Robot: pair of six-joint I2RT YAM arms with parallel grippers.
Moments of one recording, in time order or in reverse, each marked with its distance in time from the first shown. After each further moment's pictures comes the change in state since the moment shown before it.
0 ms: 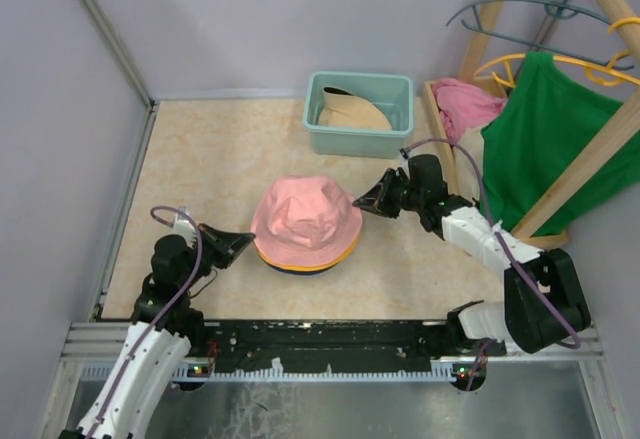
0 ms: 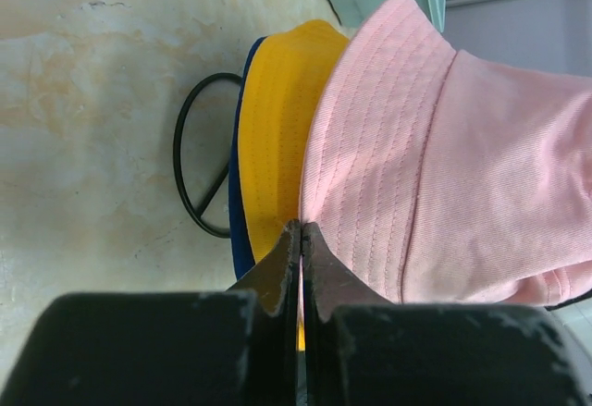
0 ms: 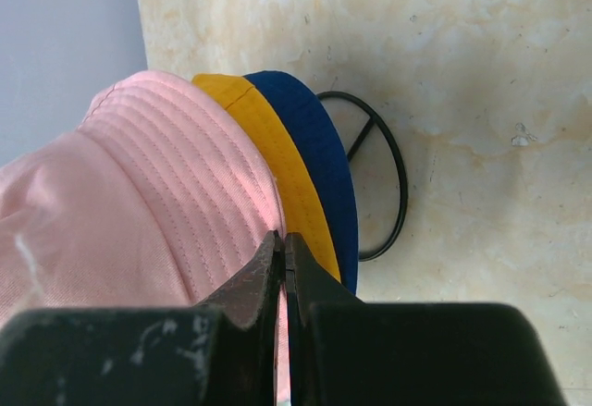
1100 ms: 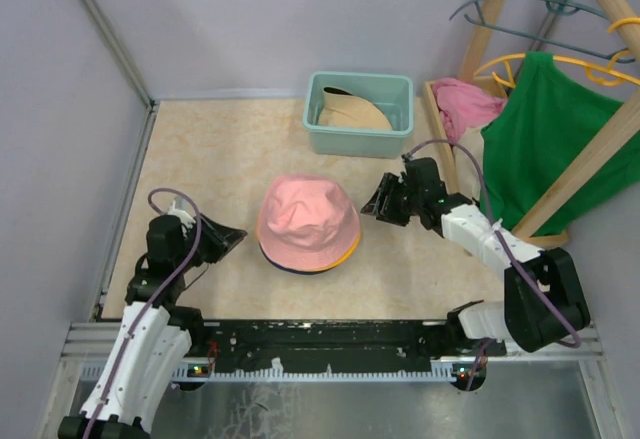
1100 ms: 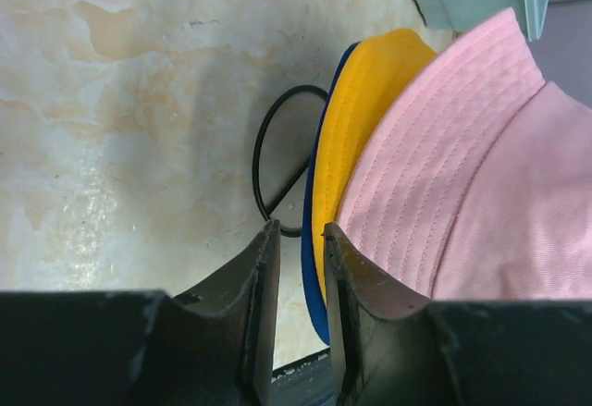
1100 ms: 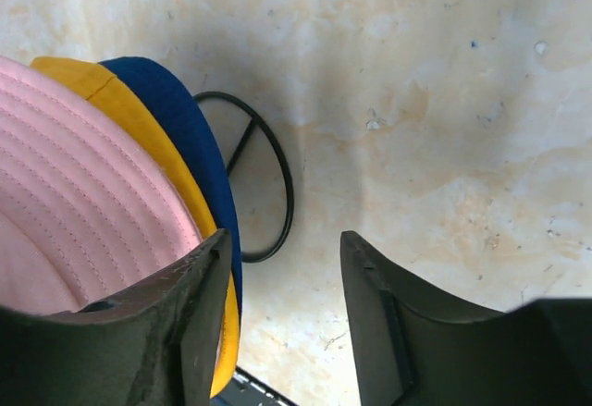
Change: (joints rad) left arm 0.135 0.217 0.142 -0.143 0.090 0.198; right arm 0.013 0.006 0.019 -0.181 0.167 -0.195
